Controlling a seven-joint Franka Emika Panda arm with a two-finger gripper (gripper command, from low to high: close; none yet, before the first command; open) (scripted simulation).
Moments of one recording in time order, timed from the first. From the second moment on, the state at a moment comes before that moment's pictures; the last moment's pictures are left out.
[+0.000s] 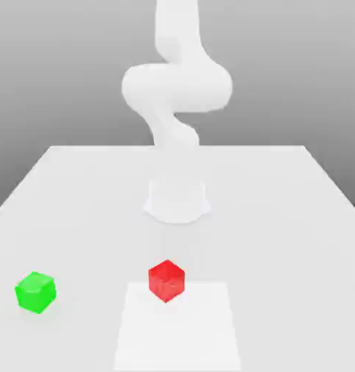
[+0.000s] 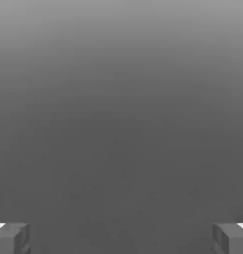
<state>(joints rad) 0.02 -0.74 -0.01 -2.37 -0.02 2.35 0.74</state>
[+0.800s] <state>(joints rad) 0.07 0.14 -0.09 -2.92 0.15 3.06 -0.12</state>
